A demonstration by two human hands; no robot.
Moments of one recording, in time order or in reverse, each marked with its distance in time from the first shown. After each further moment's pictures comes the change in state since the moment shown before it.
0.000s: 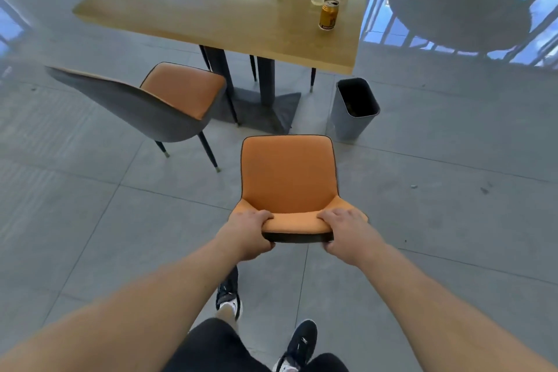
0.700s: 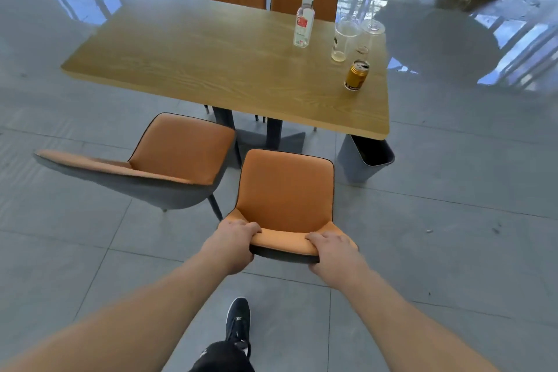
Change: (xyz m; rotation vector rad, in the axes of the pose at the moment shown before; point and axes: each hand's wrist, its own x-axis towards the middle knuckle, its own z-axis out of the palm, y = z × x) left_hand 0.162 -0.161 -0.200 0.072 0.074 0.110; right_hand 0.210 -0.149 -0.103 0.067 0.003 0.117
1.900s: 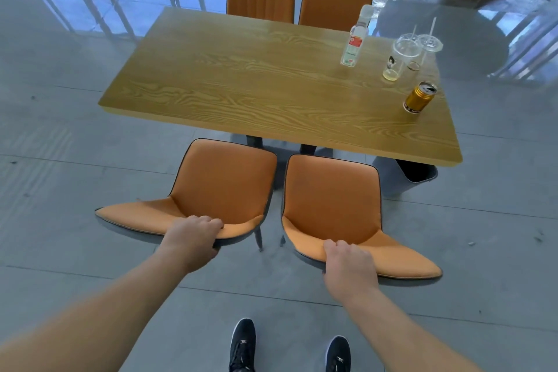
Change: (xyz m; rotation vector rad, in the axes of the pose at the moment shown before) left_hand 0.054 -0.293 -0.150 0.426 0.143 0.067; right_hand 0.121 -0.205 -0.014 -0.227 0.221 0.118
